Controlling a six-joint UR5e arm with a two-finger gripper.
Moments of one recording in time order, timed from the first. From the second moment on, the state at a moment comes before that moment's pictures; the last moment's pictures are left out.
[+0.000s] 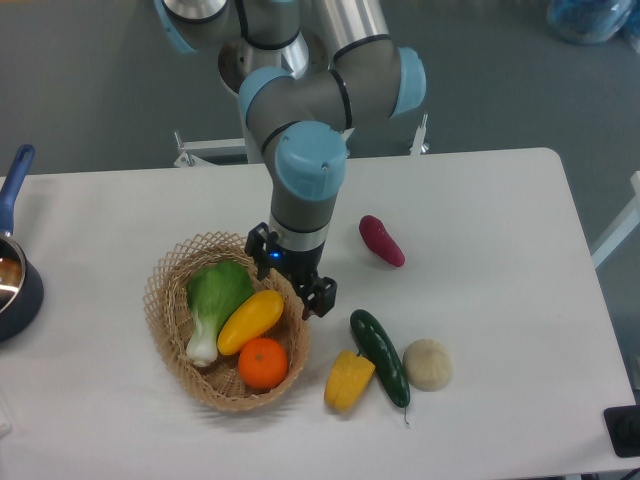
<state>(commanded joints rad) 2.34 -1.87 -1.82 -0.98 1.39 1.17</state>
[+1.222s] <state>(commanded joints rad) 2.29 -1.94 -1.87 -0.86 1.40 1.09</state>
